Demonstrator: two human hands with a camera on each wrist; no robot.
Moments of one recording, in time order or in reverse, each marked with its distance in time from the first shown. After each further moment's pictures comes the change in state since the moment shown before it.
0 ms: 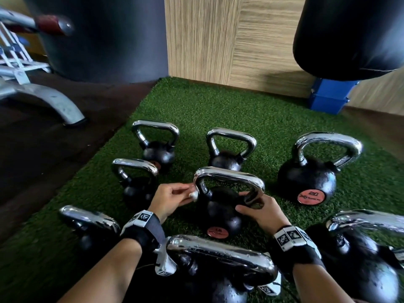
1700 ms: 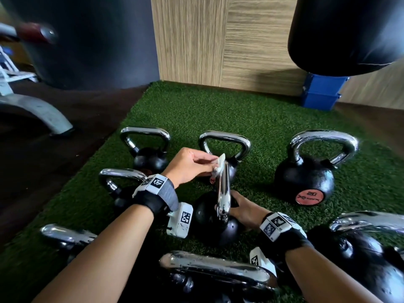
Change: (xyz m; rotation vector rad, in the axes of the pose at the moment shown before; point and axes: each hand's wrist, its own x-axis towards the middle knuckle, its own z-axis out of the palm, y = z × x) left_hand 0.070 0.083 0.062 0.523 -0.220 0.213; right_hand 0.028 -0.035 0.031 0.064 -0.293 0.142
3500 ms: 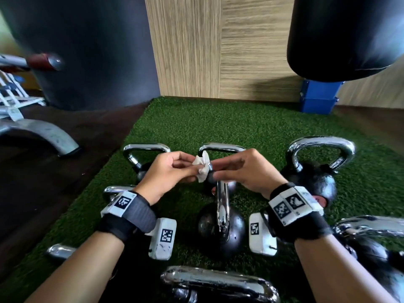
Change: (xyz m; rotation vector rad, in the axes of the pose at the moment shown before) left_hand -0.036 0.047 -0.035 -0.285 0.081 -0.004; right_hand -0.018 -0.111 -0.057 -0.072 0.113 -0.491
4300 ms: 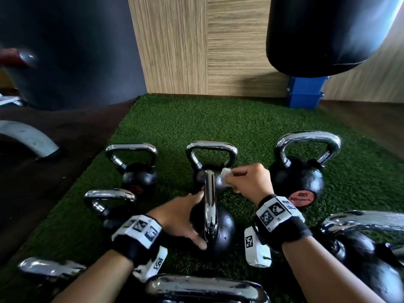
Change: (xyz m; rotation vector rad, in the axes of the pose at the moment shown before) left_hand -0.018 -0.058 0.030 1.093 -0.659 -0.190; right_hand -0.016 0.057 0.003 -0.202 0.475 0.314
